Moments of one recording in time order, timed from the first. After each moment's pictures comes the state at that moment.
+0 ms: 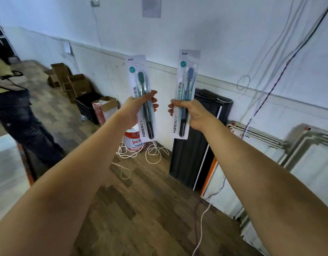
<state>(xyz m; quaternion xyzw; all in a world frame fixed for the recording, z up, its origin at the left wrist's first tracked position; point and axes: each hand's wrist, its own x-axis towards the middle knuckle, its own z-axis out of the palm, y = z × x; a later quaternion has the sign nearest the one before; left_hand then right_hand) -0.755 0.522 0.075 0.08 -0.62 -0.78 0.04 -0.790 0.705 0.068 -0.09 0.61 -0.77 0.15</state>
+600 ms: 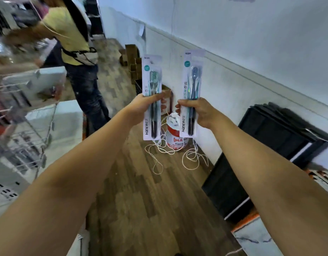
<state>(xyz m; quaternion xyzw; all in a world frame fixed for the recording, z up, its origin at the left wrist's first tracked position) -0.827 0.378 0.041 0.17 -0.65 -0.72 0.16 -0.934 0.537 0.041 -0.27 0.63 -0.65 0.32</state>
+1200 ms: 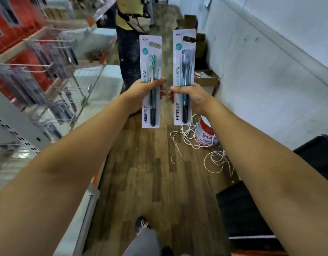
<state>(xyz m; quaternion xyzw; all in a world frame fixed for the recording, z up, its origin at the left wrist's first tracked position) -0.835 0.285 -0.003 0.25 -0.60 -0.72 0.24 -0.984 0.385 -0.001 -0.37 0.56 -0.57 0.47</state>
